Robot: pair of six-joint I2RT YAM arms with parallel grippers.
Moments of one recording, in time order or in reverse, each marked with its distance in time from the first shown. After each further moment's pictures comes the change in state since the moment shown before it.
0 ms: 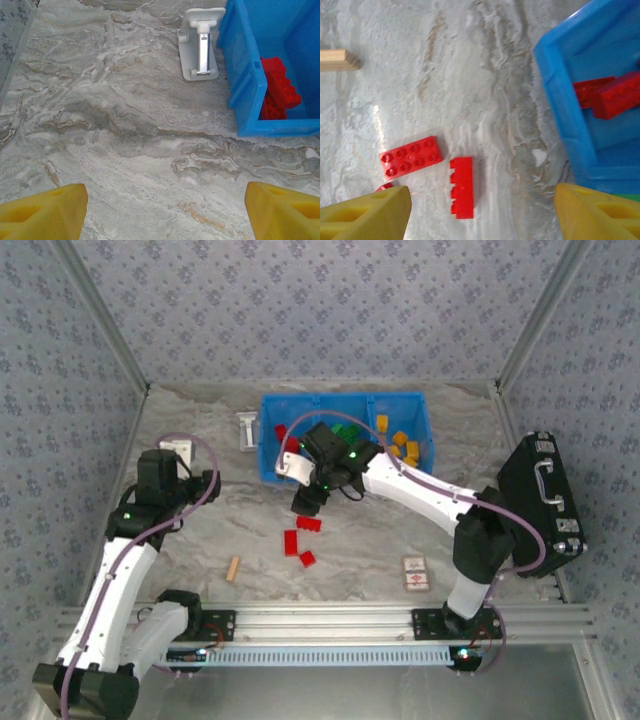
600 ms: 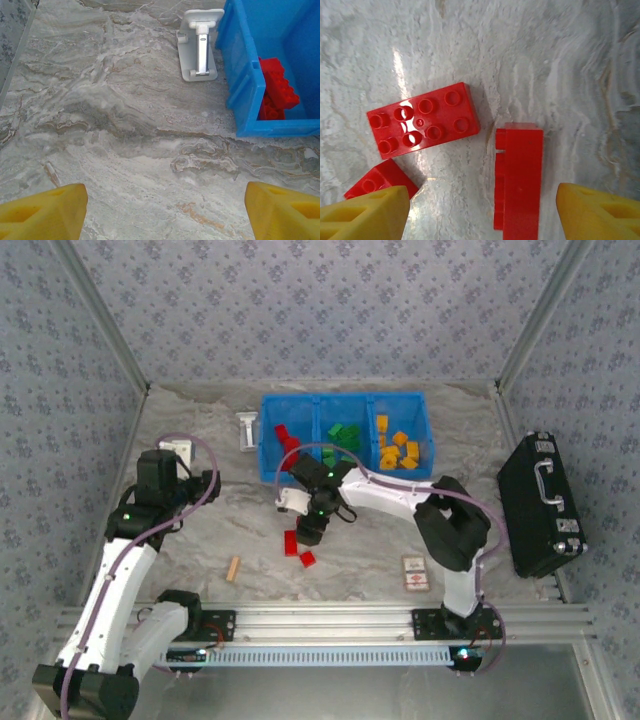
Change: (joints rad) left arm 0.000 -0.006 0.000 0.000 0.000 0.000; right arm 0.043 0.175 -0.106 0.019 -0.017 -0.008
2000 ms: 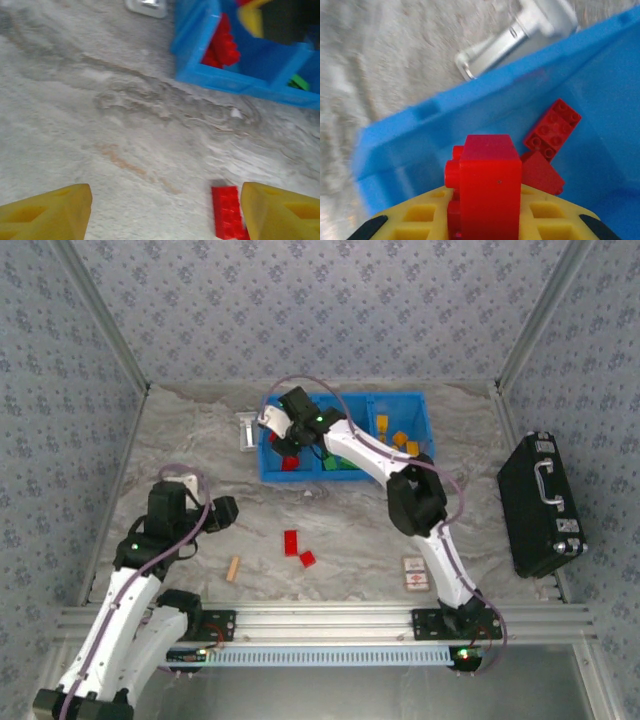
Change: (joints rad) left arm -0.083 -0.179 -0.243 0.009 0.233 -0.345; right arm -0.175 0.413 0.734 0.092 0.103 0.063
